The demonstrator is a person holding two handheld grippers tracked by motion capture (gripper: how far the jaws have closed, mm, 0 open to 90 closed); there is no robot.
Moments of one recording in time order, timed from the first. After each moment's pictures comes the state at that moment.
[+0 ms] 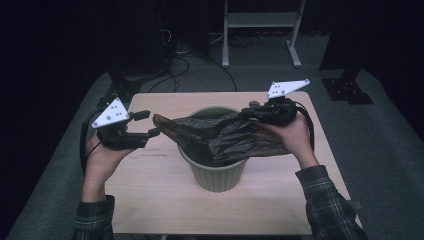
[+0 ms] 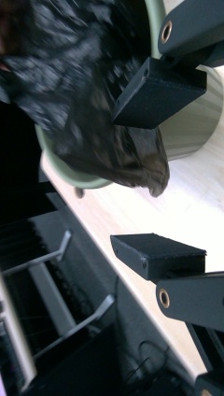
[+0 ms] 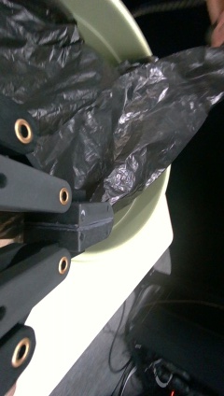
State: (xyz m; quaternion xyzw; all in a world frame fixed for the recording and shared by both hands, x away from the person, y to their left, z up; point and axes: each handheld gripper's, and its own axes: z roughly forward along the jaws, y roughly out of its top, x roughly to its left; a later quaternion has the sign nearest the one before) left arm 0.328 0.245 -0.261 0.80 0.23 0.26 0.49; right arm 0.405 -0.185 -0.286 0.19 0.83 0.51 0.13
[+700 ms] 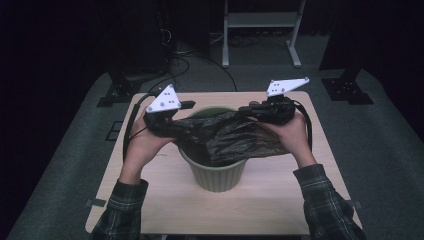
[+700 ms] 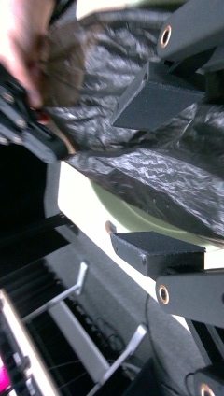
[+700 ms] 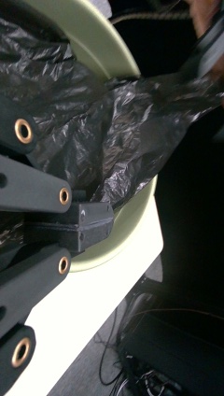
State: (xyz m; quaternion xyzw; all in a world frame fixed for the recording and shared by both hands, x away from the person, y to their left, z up) left arm 0.356 0.138 -0.250 0.84 0.14 0.23 0.47; right arm 0.406 -0.181 -0.282 0.18 0.82 0.53 0.11
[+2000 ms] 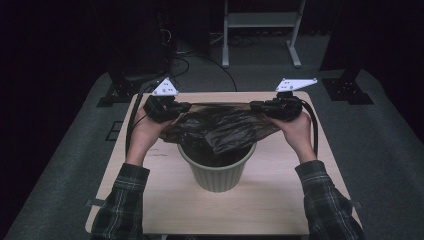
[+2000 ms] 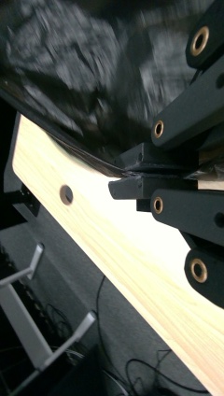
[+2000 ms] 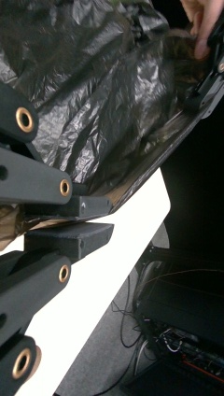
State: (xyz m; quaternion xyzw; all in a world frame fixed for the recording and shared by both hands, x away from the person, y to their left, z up) left arm 0.424 0.164 -0.281 0.85 0.23 0.22 0.42; right arm 0.434 -0.211 -0.307 0.26 0.79 0.53 0.14
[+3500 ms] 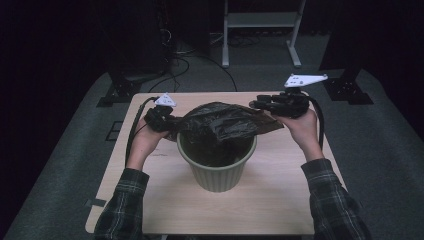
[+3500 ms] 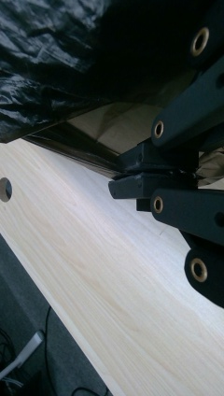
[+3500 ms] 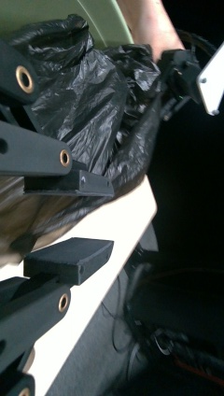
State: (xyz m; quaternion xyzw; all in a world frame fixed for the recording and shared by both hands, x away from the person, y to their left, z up) left arm 0.441 0.180 -0.338 0.87 0.28 0.16 0.37; right arm 0.435 -0.225 -0.296 0.26 0.78 0.56 0.12
